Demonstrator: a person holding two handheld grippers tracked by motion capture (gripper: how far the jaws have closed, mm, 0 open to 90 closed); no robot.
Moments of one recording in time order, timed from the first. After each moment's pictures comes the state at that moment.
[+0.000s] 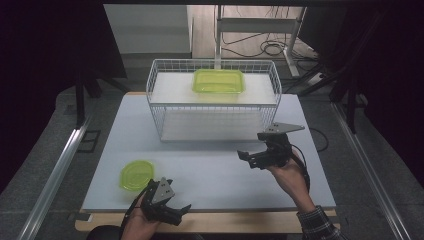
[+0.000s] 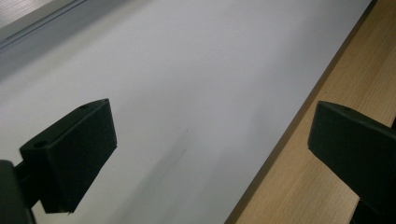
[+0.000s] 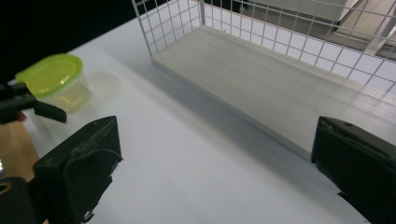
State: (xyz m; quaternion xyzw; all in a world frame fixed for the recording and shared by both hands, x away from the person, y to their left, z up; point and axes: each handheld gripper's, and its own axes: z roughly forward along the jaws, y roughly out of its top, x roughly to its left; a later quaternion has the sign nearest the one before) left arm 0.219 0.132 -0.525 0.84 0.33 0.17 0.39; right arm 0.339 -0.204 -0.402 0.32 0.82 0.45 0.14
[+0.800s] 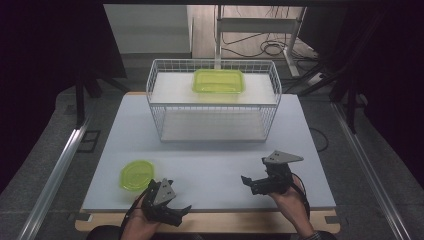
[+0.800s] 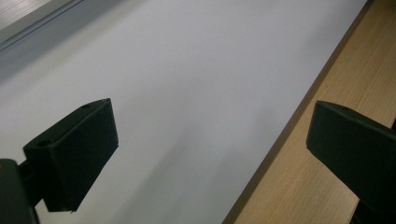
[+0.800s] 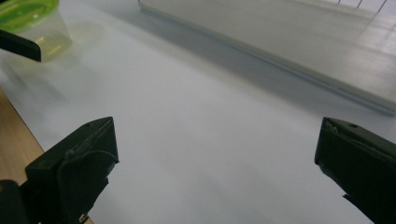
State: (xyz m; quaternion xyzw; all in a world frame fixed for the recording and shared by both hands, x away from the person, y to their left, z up) left arm 0.217 0.129 -0.526 0.85 0.32 0.18 0.38; right arm 0.300 -0.221 -0.468 0.35 0.82 0.42 0.14
